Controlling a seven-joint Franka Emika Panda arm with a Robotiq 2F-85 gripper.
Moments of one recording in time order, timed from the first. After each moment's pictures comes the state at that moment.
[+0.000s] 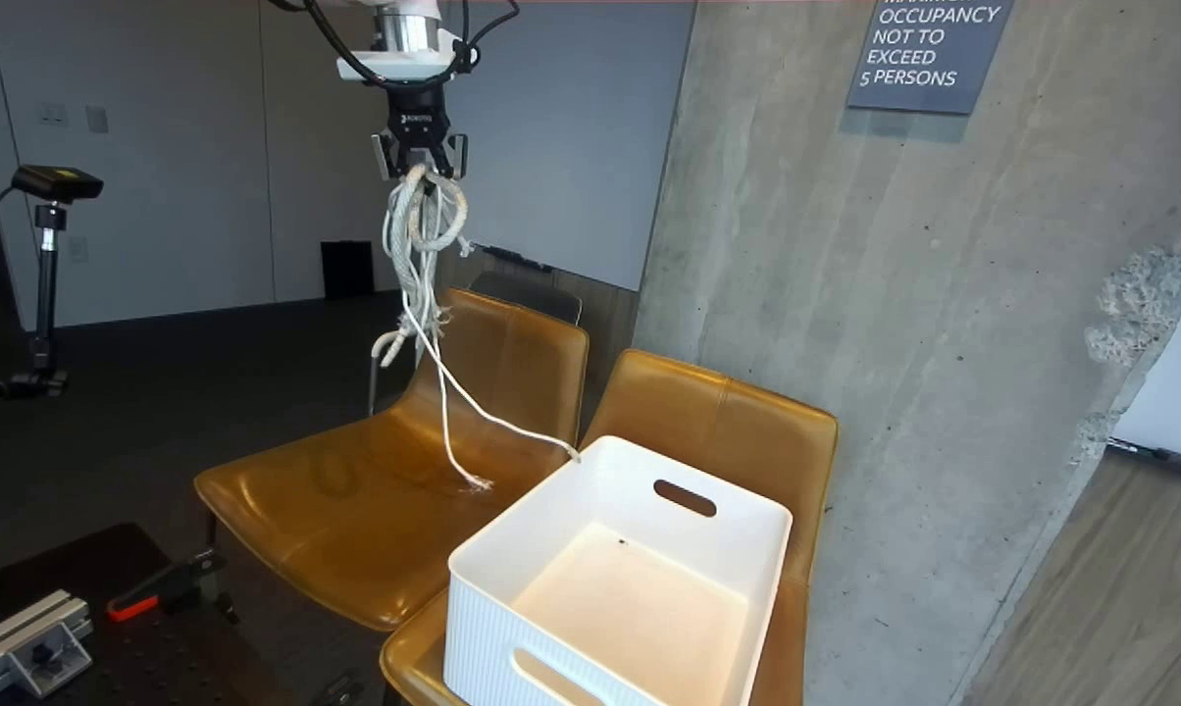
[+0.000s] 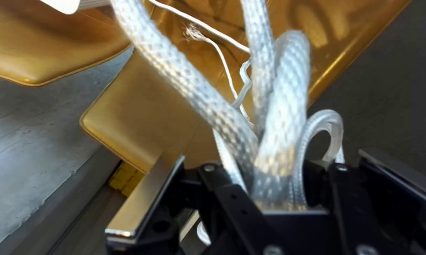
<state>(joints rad) 0.20 0.38 0.14 -1.23 -0.19 1.74 -0.26</state>
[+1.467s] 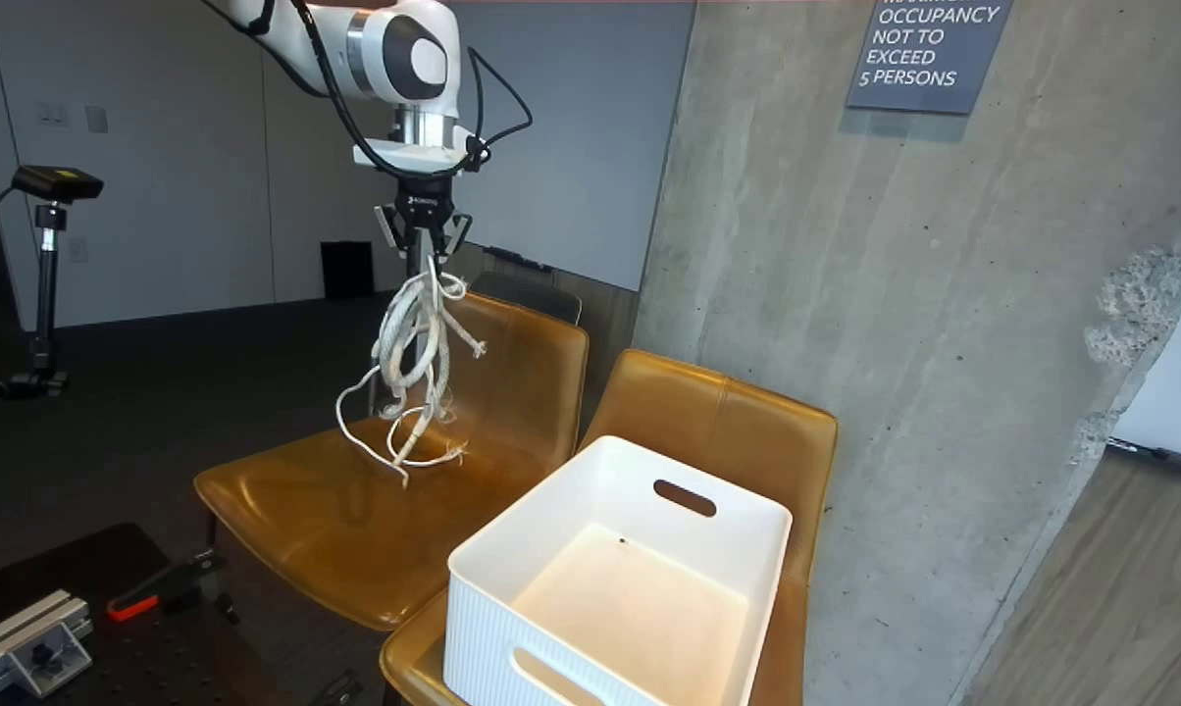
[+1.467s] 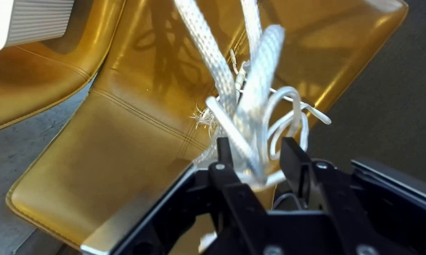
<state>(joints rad) 0.14 0.44 0.16 -1.38 -0.12 1.84 -0.26</state>
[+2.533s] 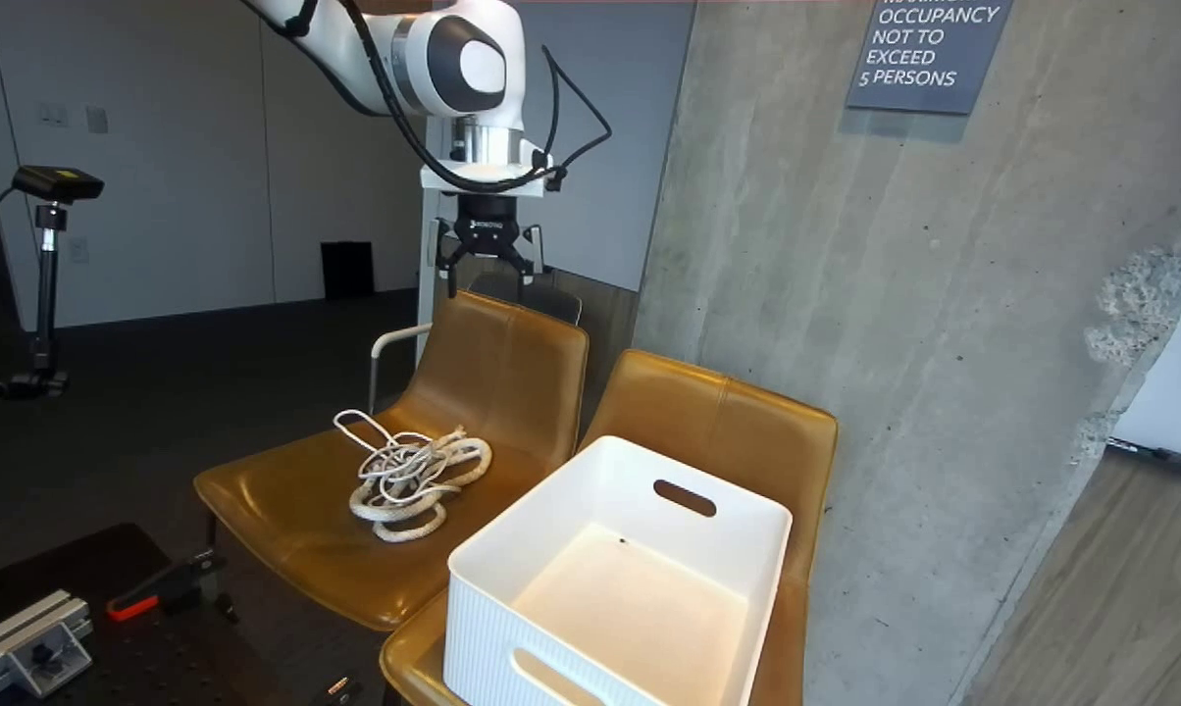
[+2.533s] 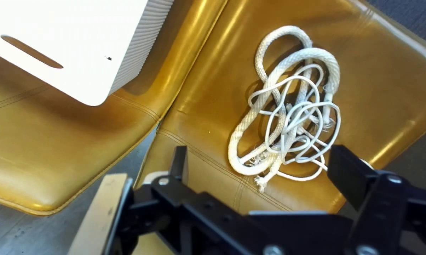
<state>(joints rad) -0.01 0.31 0.09 -1.61 -0.12 1.96 -0.53</state>
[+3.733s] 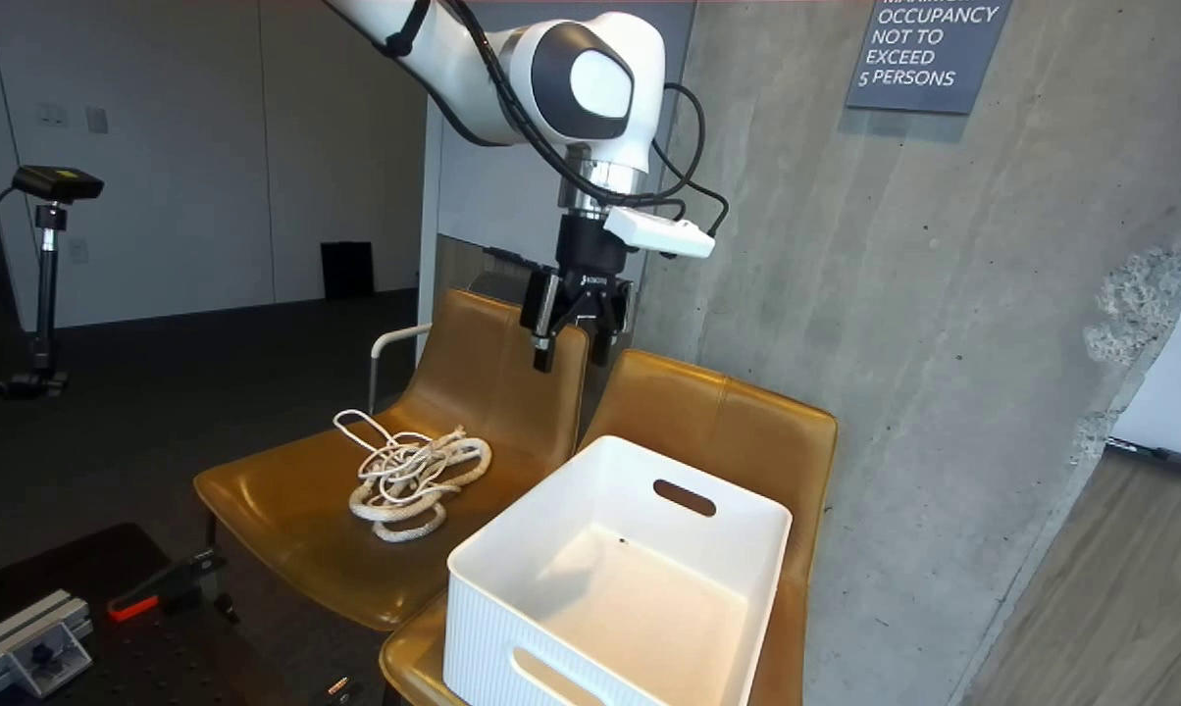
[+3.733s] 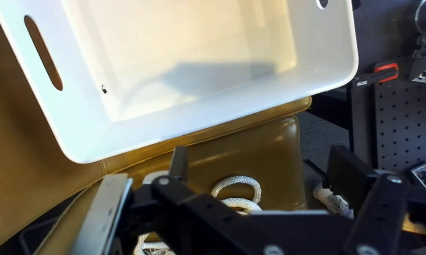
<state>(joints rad) -0.21 0.31 -0.02 -1.63 -0.09 1.85 -1.60</state>
